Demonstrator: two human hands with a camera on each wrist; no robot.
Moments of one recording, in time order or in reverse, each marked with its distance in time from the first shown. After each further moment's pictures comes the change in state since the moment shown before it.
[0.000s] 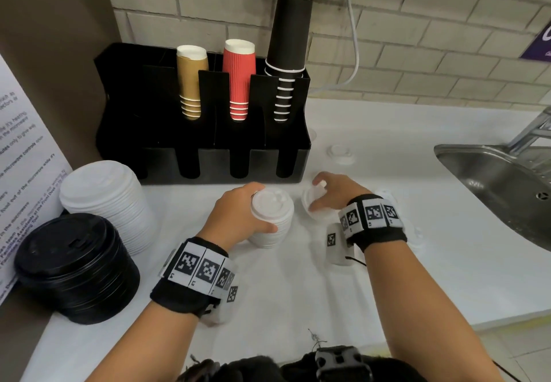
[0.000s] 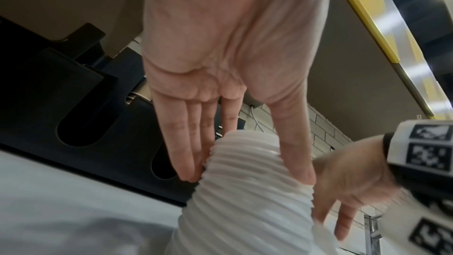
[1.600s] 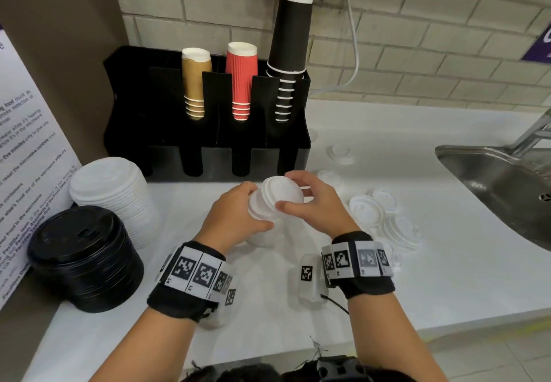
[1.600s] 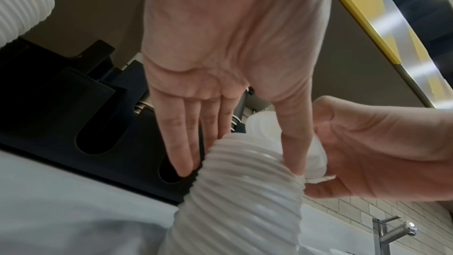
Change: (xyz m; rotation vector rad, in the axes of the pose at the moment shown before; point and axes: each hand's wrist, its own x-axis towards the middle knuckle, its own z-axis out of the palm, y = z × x) left_hand -0.016 0.000 0.001 0.016 0.069 0.032; right_hand -0.047 -0.024 0.050 0.648 0.288 -0.415
